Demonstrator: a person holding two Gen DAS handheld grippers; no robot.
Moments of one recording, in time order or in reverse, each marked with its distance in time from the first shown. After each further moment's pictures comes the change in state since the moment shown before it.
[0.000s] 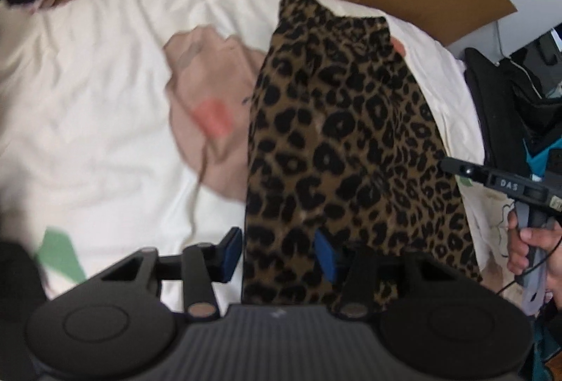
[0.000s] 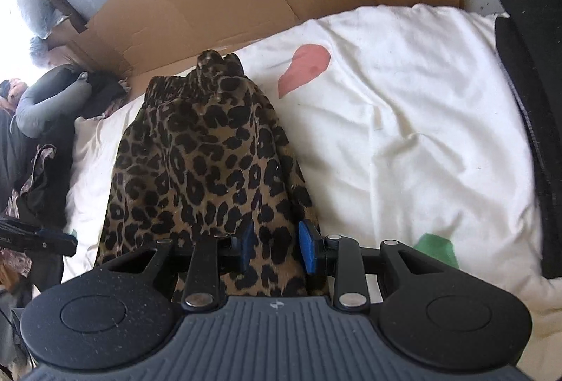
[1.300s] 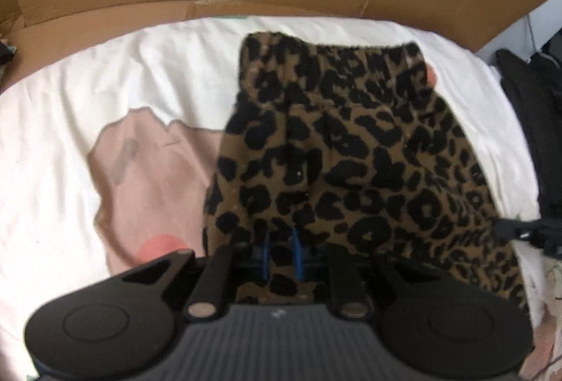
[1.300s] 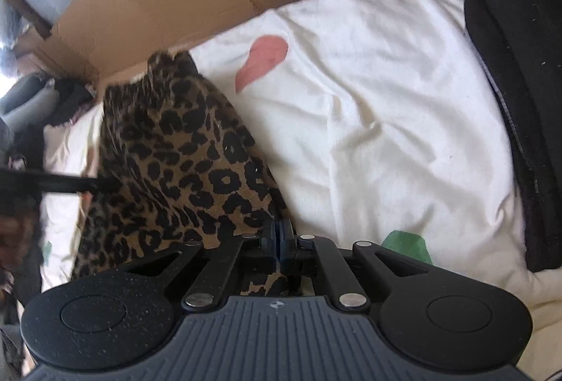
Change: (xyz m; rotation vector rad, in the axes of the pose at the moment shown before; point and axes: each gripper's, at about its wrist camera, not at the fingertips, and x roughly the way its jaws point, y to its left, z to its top) left arm 0.087 -0.030 0.081 0.119 -0.076 0.123; right arm 0.000 -0.014 0.005 0.076 -0.007 -0.076
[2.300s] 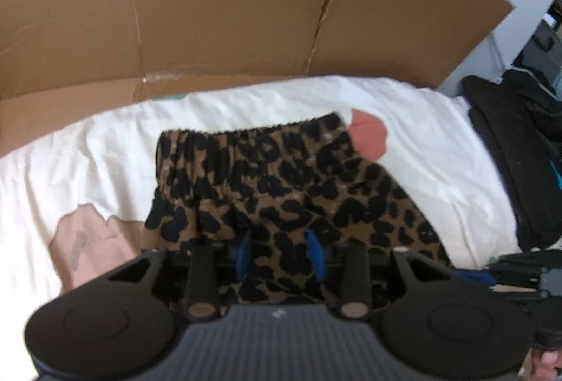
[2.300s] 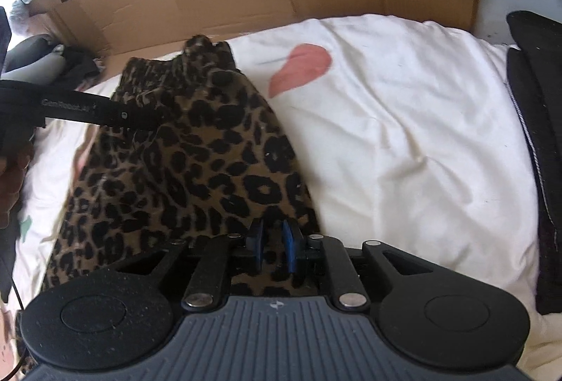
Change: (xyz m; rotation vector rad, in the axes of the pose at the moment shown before) left arm -0.012 -0.049 0.033 0.059 -0.149 -0.018; right arm 0.025 0.028 -0.007 -0.172 -0.020 -0.066
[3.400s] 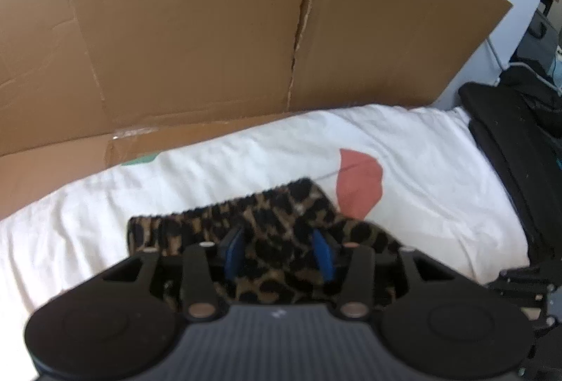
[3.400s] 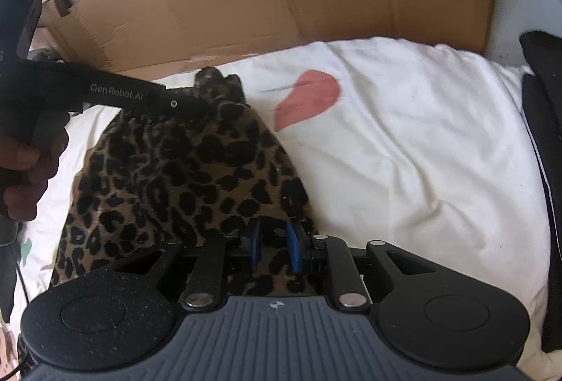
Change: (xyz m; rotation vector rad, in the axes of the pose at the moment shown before) left arm 0.020 -0.023 0.042 0.096 -0.069 0.001; right arm 0.008 0.010 0.022 0.022 -0.047 0.007
